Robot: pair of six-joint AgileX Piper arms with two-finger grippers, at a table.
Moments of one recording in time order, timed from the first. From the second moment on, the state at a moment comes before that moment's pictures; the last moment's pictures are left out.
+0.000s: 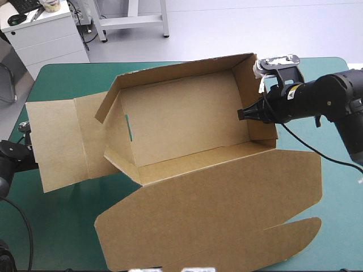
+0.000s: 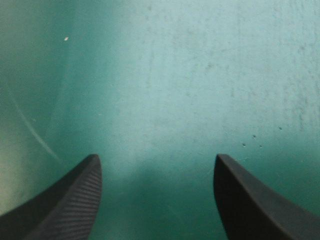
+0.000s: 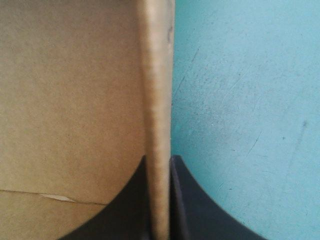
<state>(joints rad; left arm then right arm) 0.34 1.33 -0.87 -0.63 0.70 0.57 0.33 1.38 -1.67 0.18 1.25 -0.01</state>
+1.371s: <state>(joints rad) 0.11 1.33 -0.93 -1.46 1.18 1.10 0.33 1.55 -1.67 0.03 1.14 0.06</state>
